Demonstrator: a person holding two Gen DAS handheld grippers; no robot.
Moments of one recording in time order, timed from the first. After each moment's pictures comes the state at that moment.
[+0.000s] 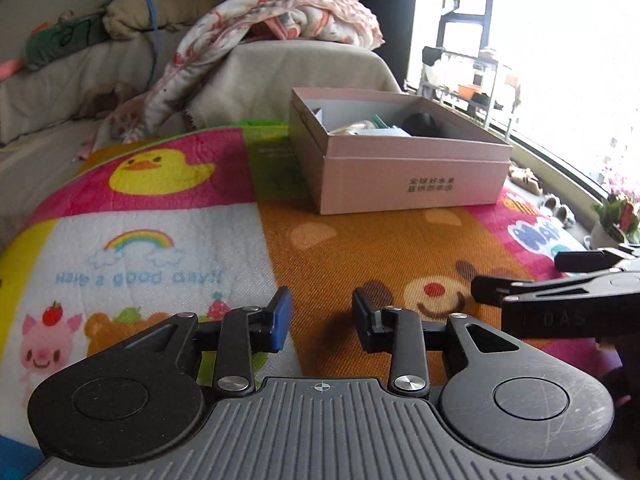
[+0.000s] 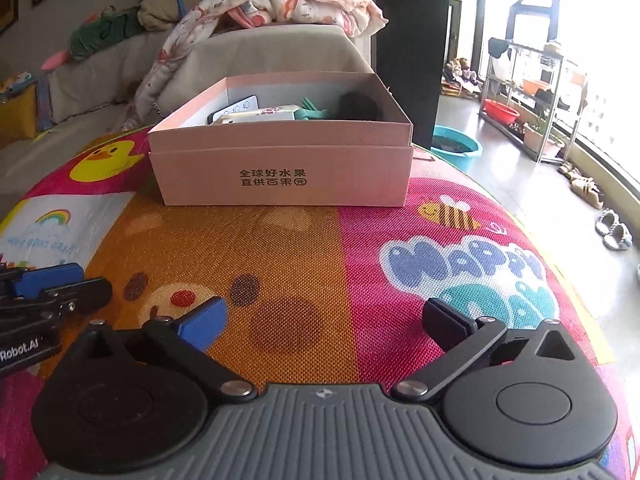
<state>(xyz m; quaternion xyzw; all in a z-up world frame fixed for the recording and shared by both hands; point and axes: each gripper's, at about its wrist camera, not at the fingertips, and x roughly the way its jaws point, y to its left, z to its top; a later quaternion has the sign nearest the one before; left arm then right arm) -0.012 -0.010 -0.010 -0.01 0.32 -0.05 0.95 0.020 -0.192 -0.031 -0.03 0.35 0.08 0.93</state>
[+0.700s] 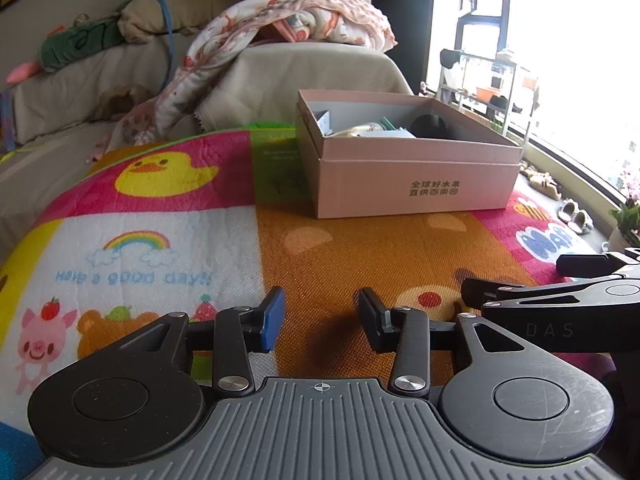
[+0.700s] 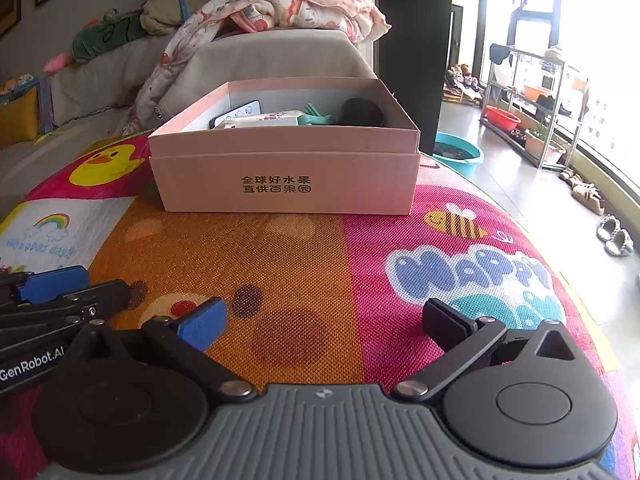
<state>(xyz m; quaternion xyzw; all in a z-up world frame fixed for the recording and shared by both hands) -0.010 -0.029 -0.011 -0.01 0.31 -0.02 0.95 0.027 -0.190 -0.031 -0.03 0.34 0.08 0.94</state>
